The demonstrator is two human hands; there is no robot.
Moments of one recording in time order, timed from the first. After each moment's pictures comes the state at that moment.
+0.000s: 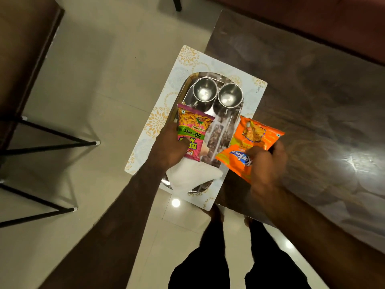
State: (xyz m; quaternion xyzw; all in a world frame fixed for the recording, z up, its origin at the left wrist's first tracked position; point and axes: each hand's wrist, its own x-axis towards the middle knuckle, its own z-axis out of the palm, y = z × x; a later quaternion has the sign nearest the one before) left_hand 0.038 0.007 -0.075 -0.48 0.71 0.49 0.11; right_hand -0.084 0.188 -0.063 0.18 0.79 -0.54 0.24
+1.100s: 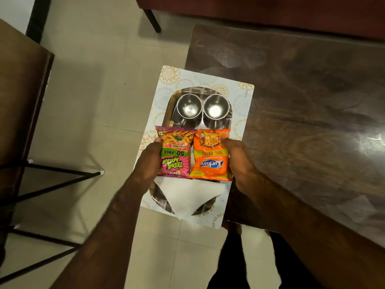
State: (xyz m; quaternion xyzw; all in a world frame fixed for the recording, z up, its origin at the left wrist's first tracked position) left_hand 0.040 -0.028 -0.104 -0.57 0.56 0.60 0.06; right_hand -0.099 0.148 -0.122 0.22 0.68 -0.53 0.46
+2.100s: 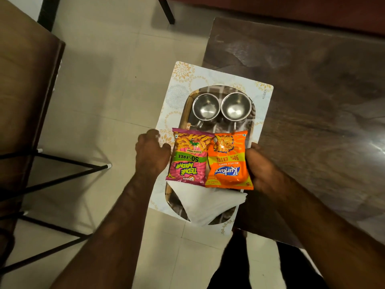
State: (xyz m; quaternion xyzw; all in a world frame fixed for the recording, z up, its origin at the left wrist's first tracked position) left_hand 0.033 -0.062 -0.118 -0.57 0.74 0.33 0.11; right_hand -0.115 0.136 -0.147 0.27 0.62 -0.53 0.51
